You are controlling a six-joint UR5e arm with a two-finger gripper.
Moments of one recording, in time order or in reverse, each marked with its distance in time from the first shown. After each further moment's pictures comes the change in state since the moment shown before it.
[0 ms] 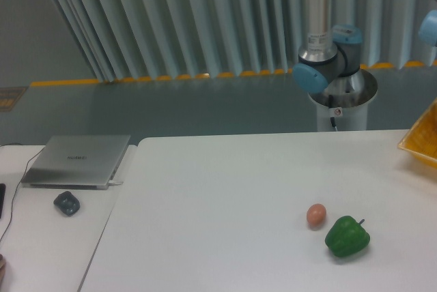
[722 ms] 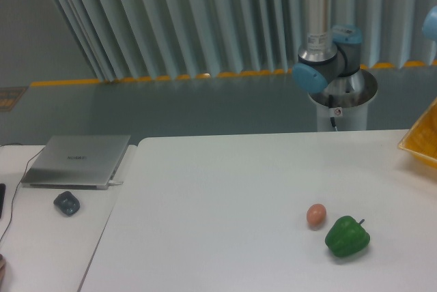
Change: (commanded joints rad) arm -0.023 0.017 0.100 -0.135 0.017 -0.014
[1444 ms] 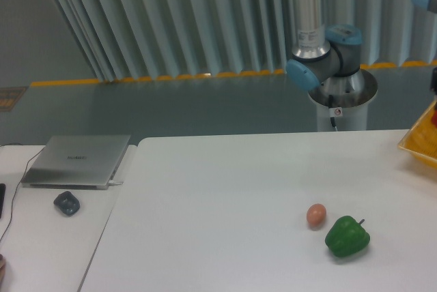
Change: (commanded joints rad) arm -0.322 0.006 0.175 -0.064 -0.135 -0.505
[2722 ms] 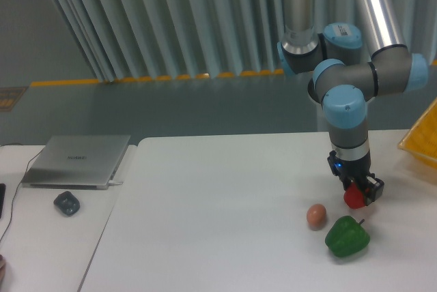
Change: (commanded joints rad) arm -0.419 -0.267 0.001 0.292 0.241 -0.504
